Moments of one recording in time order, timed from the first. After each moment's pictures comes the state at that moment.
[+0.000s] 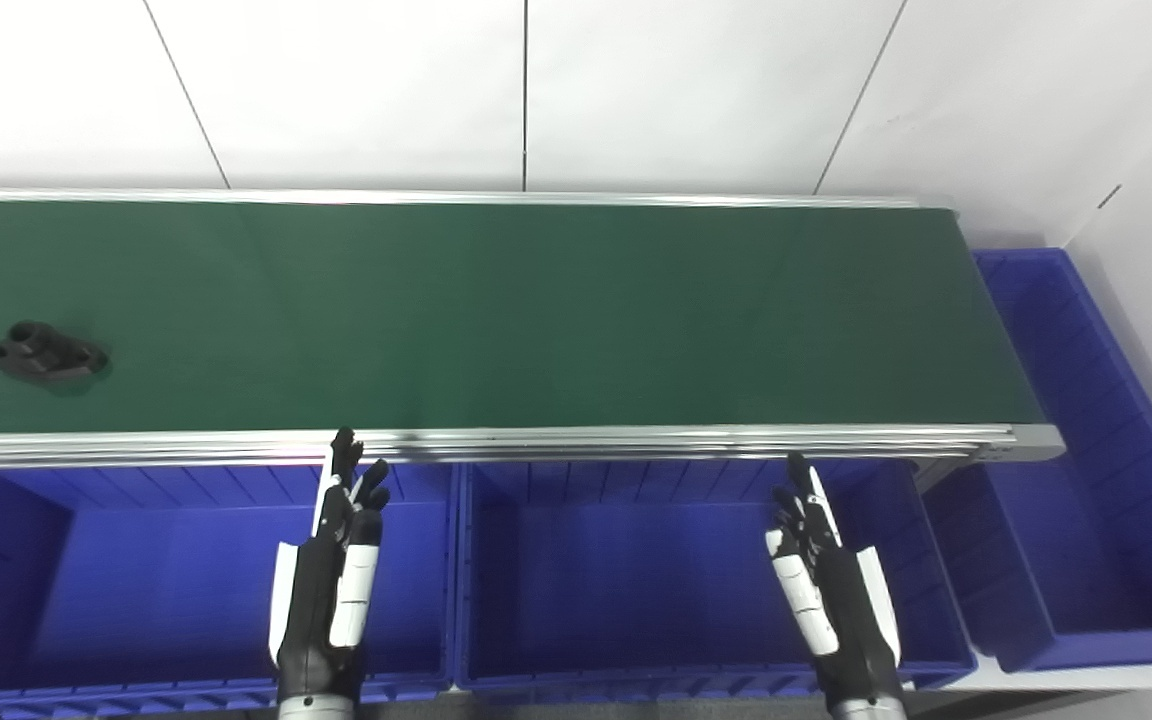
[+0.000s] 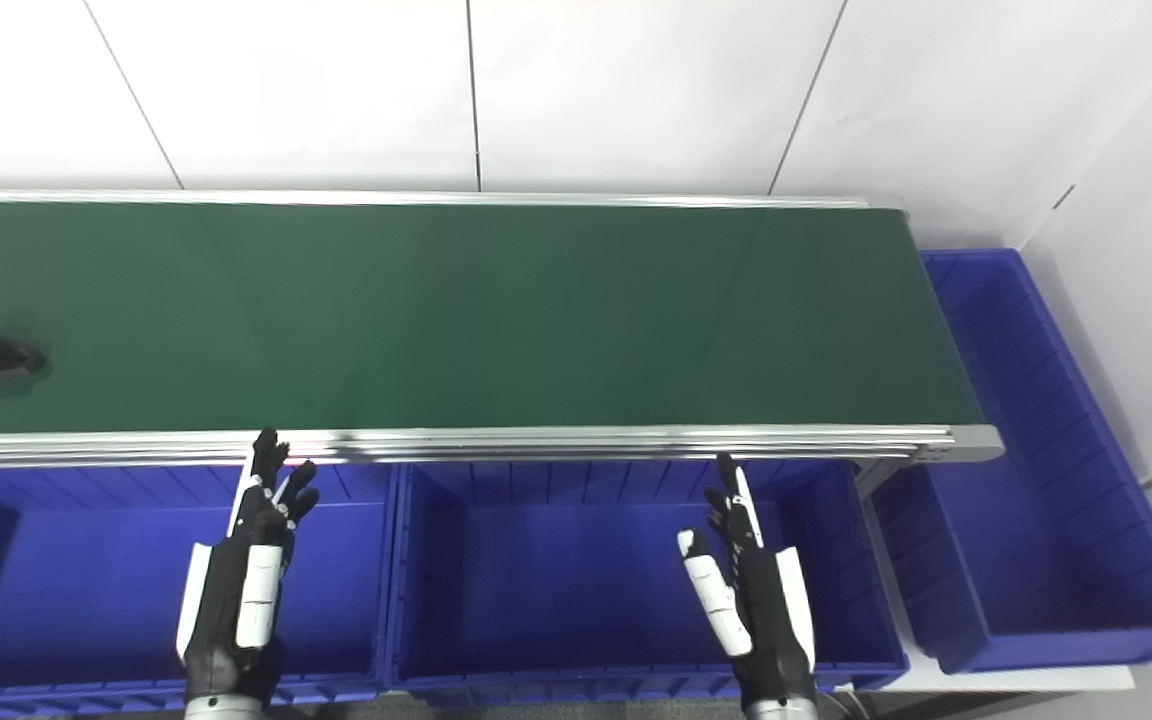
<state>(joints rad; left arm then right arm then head) 0.48 -0.12 -0.14 -0.16 0.12 -0.21 0.05 0.45 -0.05 0.09 -0.14 -0.17 -0.17 -0.05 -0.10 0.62</state>
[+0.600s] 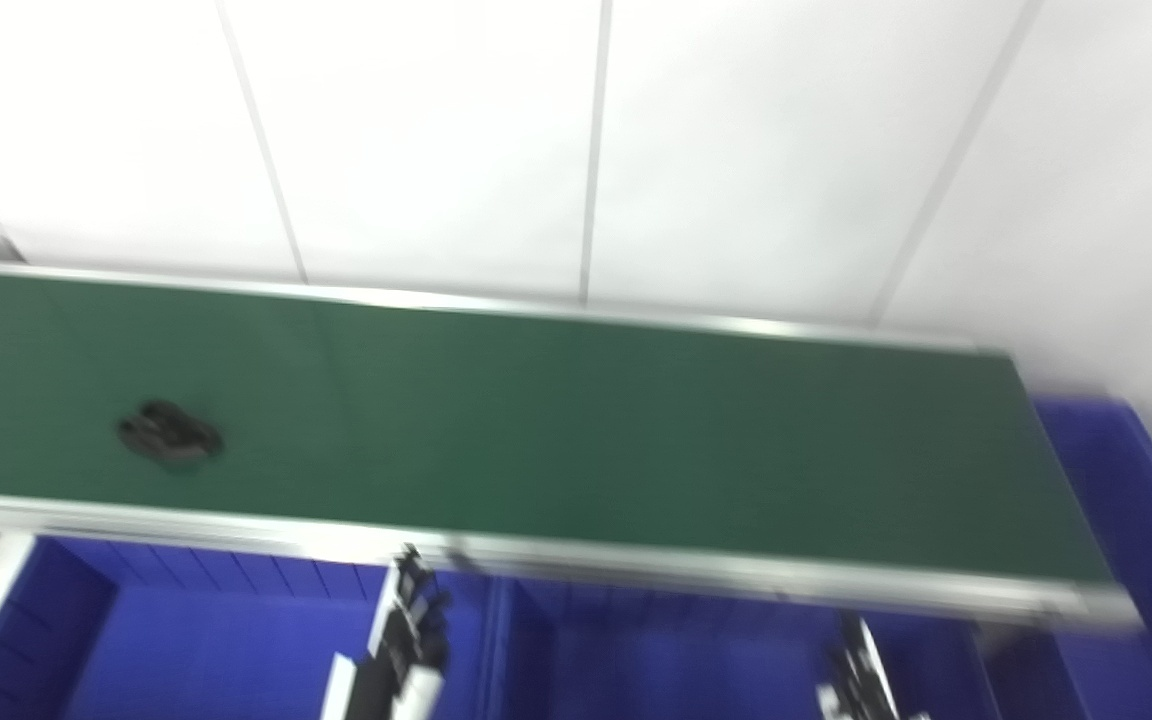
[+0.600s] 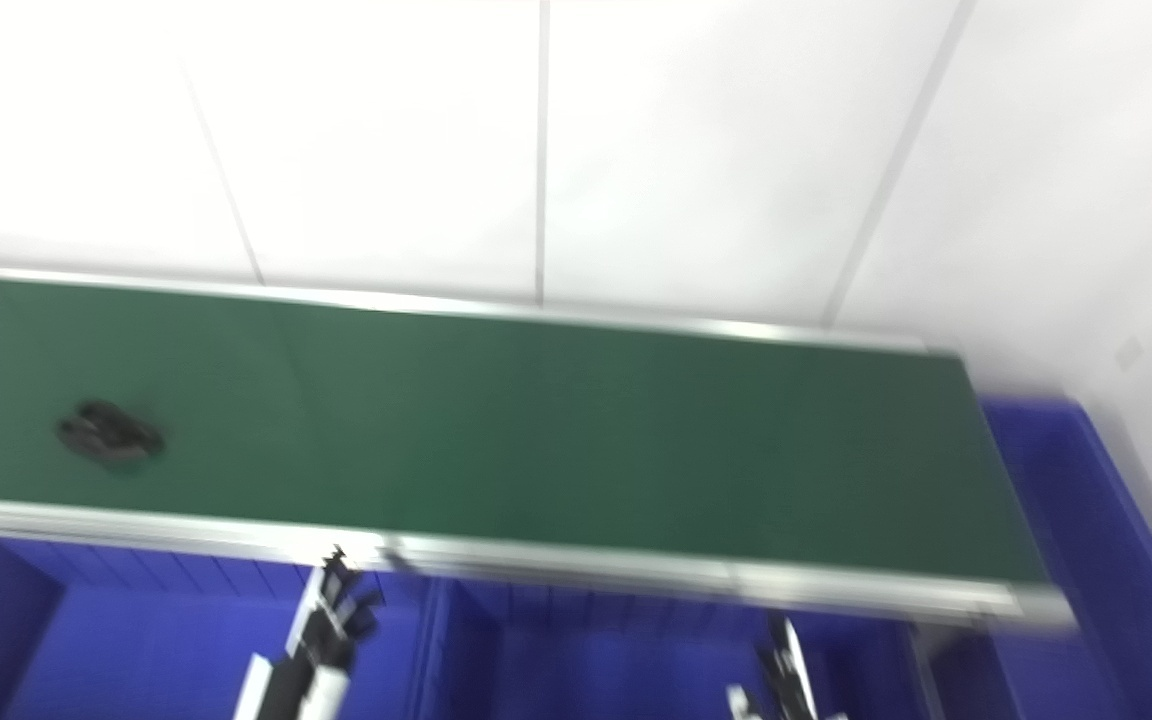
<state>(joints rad) 0.45 -0.12 -0.15 -0.01 0.16 -0.31 0.07 0.42 -0.09 0.06 0.00 -0.13 -0.28 -0.04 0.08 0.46</state>
